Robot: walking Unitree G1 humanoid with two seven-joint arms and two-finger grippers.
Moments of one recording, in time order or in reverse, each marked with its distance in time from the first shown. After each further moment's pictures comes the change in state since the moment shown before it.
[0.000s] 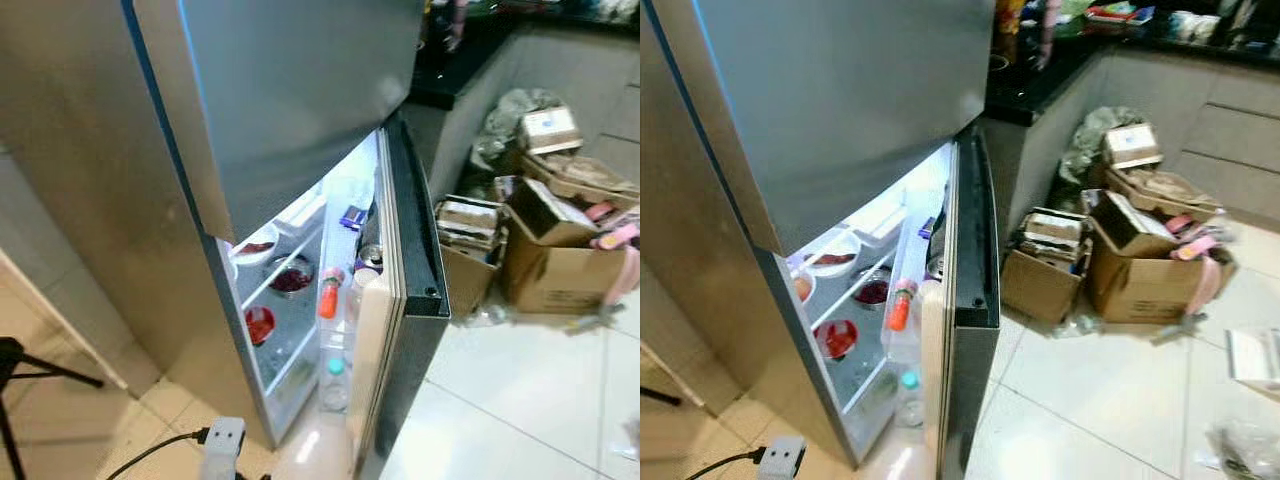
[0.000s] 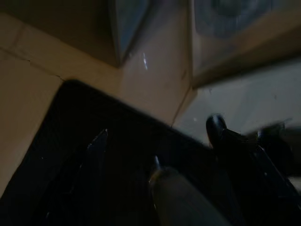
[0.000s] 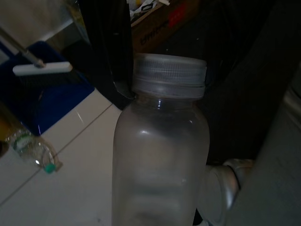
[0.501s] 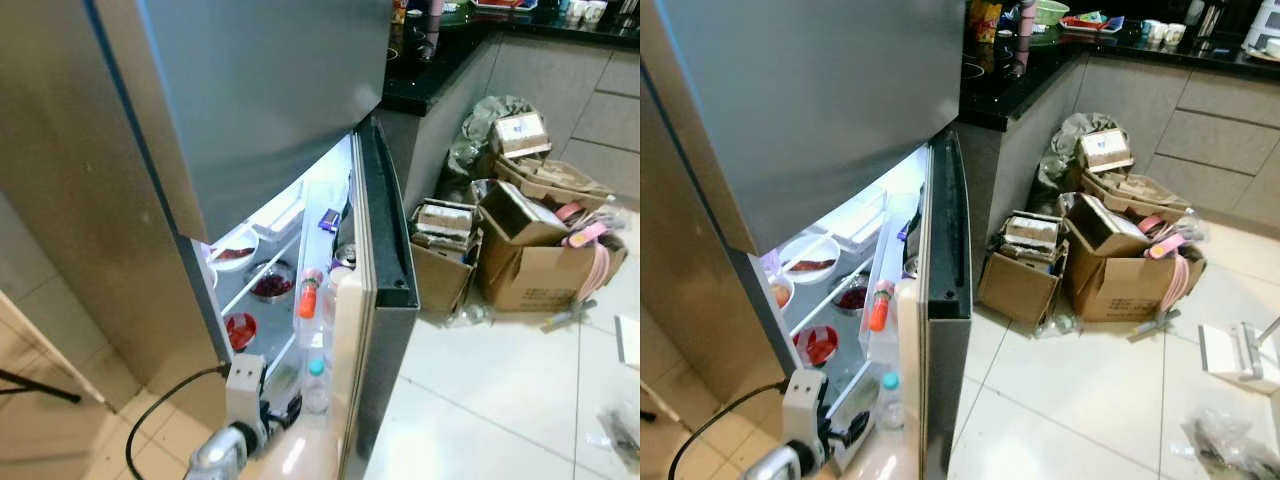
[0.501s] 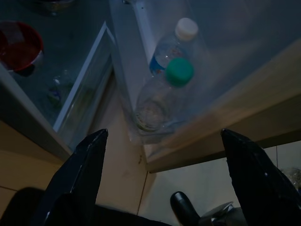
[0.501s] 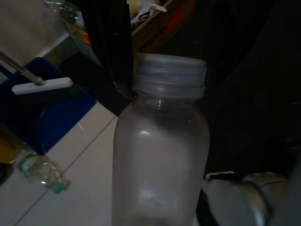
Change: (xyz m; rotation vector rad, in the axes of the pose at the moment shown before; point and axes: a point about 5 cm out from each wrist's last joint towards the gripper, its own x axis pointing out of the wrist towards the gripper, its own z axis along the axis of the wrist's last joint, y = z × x) left arm 0.017 -0.025 0.070 0.050 -0.280 -0.161; right arm 0.000 0.002 -0.006 0.006 0.016 0.004
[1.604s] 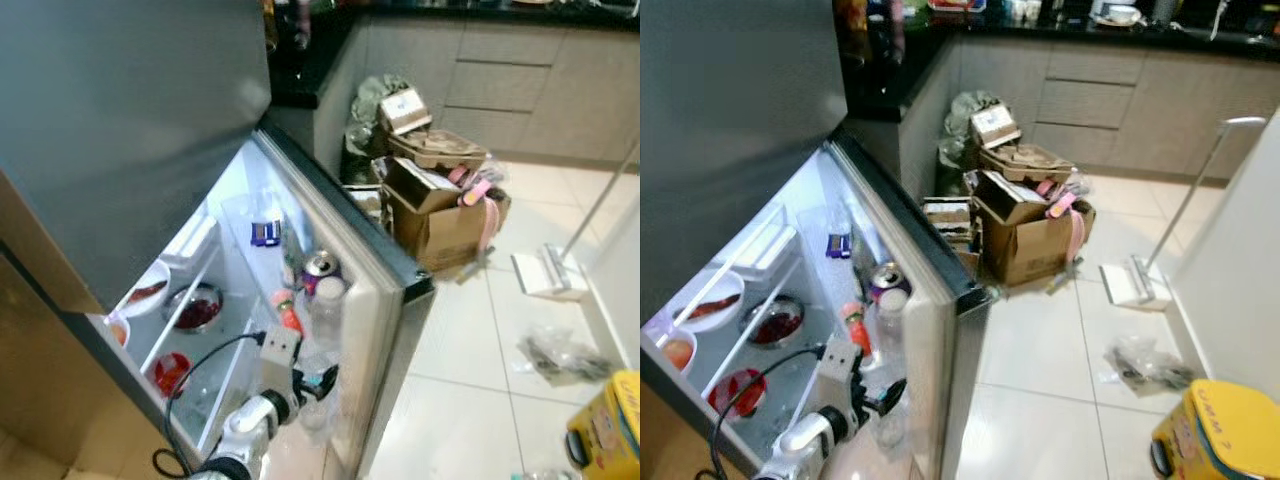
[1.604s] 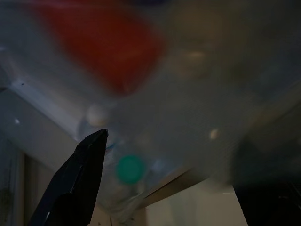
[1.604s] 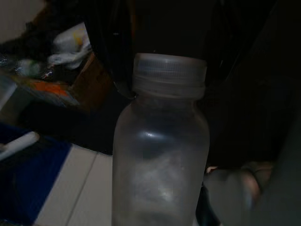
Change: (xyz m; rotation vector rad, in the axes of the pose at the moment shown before) left arm 0.024 -0.036 0.034 0.093 -0.139 -0.152; right arm 0.000 0.001 0.005 0.000 -0.015 0.010
